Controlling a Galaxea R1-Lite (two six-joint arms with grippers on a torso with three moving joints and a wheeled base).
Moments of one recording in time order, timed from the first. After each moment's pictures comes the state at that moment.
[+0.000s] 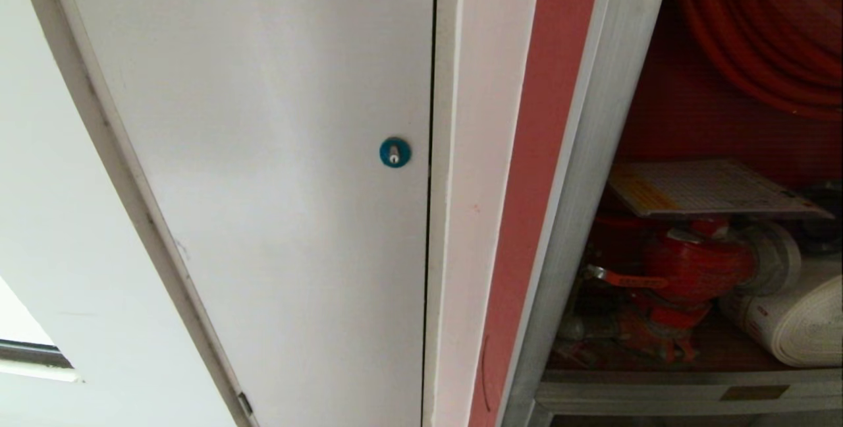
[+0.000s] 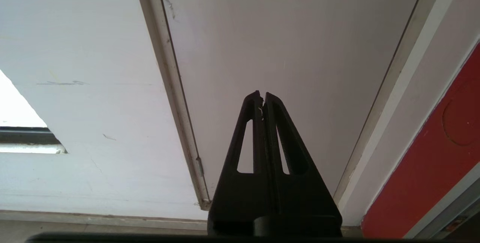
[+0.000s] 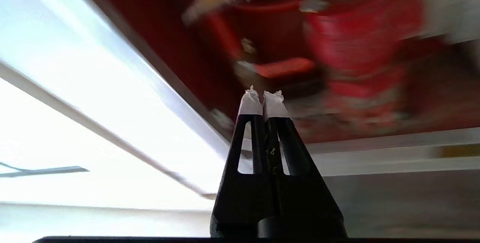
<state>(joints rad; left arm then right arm) -0.01 0.00 0.00 0.00 -0.01 0.01 0.03 0.68 -0.57 0.02 0.16 0.51</state>
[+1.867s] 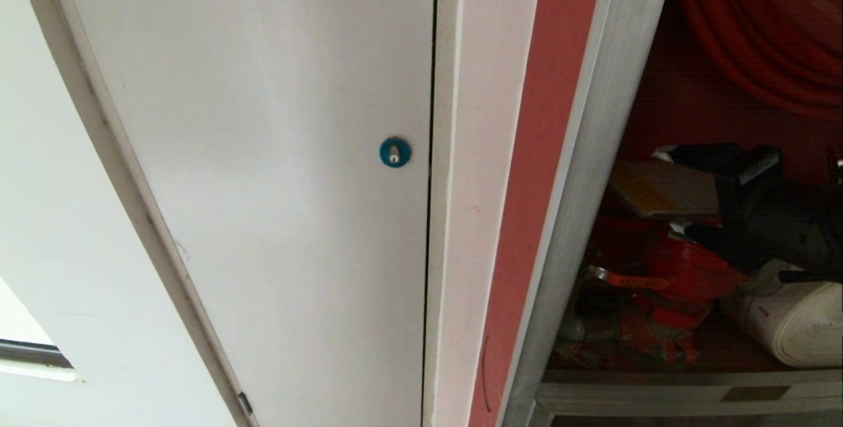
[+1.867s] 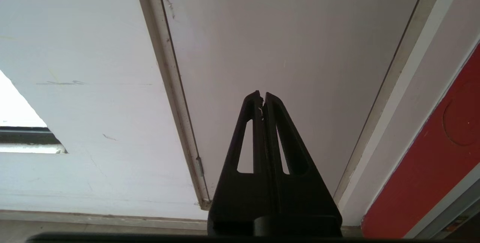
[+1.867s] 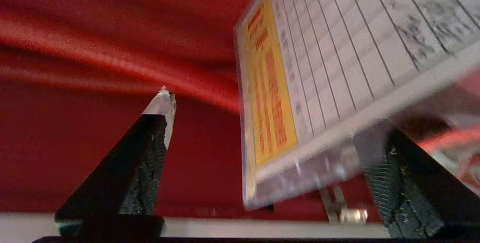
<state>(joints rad) -0.01 0.00 0.00 0.00 -0.01 0.01 0.22 1.31 -0.79 -0.35 -0.07 1.11</state>
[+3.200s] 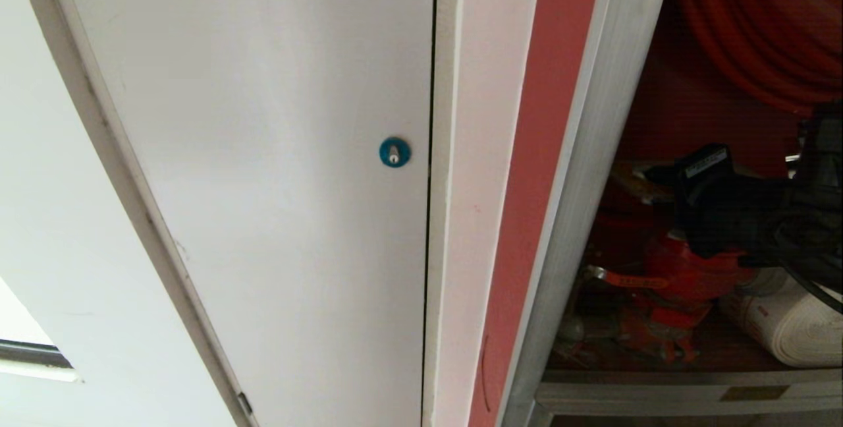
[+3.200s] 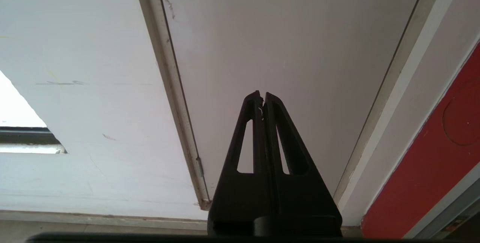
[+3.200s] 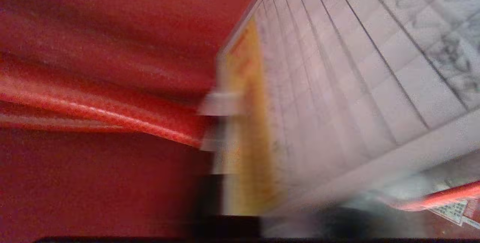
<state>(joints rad) -0.01 0.00 0.00 0.00 -0.01 0.01 0.25 1.44 -0.83 -0.43 -0.17 1.09</state>
